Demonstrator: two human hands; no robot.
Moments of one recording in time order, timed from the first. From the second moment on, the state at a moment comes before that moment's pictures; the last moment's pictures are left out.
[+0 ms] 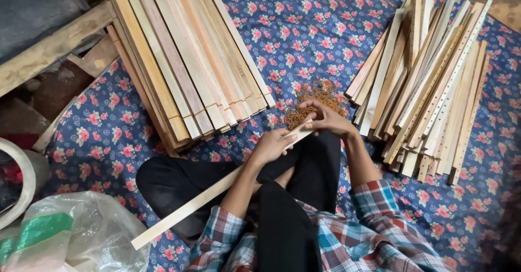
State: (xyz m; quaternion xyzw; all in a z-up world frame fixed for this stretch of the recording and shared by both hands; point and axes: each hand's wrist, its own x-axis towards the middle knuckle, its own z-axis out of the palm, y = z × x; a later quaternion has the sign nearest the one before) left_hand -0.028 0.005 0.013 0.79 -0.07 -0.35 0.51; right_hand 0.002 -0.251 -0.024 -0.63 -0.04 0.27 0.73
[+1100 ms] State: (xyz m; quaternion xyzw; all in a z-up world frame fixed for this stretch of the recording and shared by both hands) left_hand -0.068 0.020 0.099 0.83 -0.03 -0.22 0.52; right_hand -0.070 -0.171 -0.049 -0.07 0.23 -0.05 0.97
